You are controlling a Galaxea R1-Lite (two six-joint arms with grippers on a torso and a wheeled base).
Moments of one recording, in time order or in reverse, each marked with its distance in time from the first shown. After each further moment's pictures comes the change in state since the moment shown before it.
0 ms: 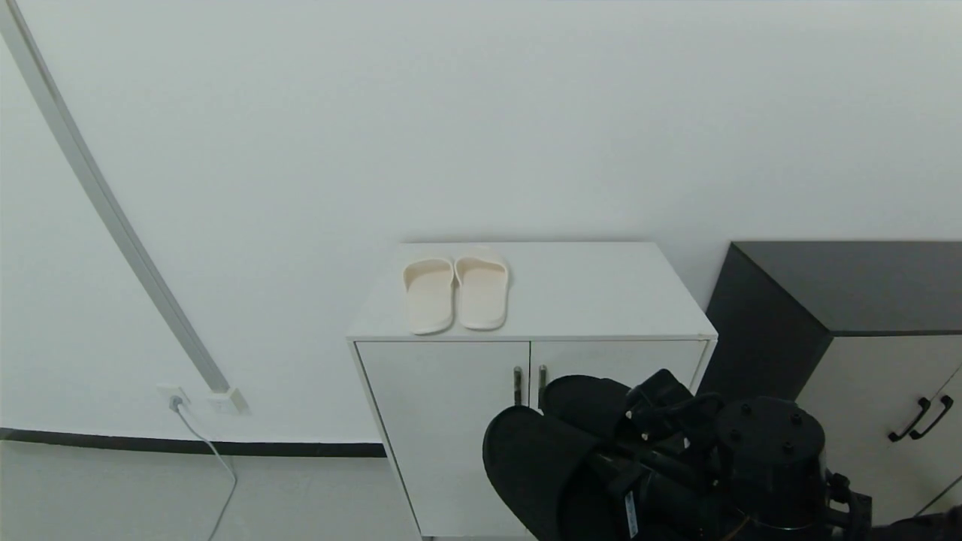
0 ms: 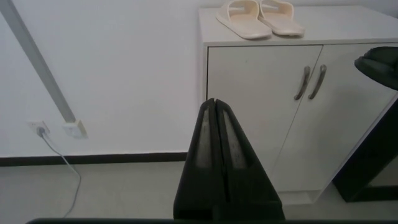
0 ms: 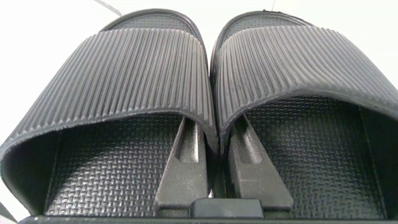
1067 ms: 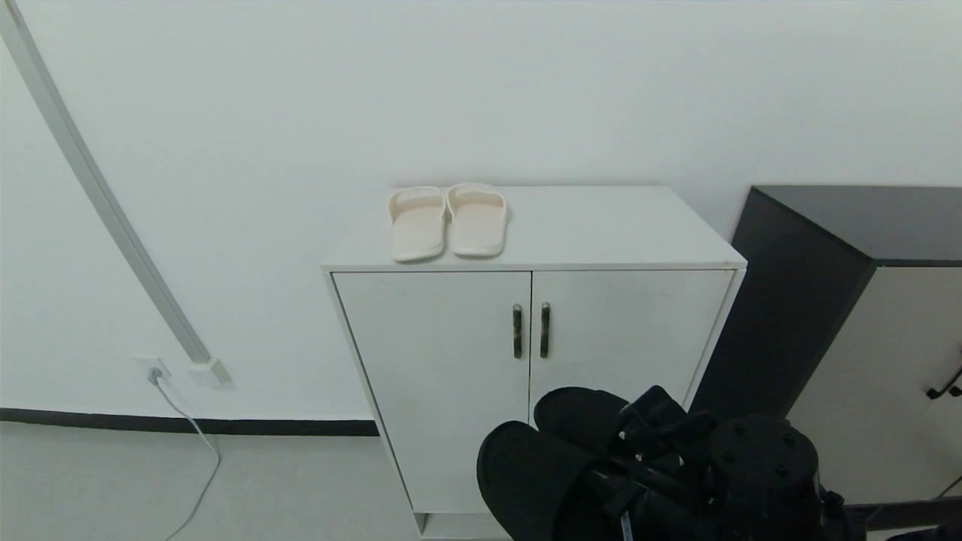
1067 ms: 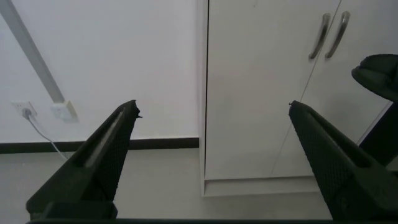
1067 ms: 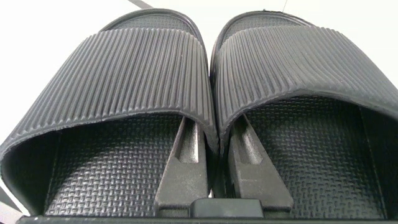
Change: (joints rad) left arm 0.000 0.000 0.000 0.000 -0.001 -0.001; right arm 0.031 0.027 0.030 -0.043 -0.002 0.001
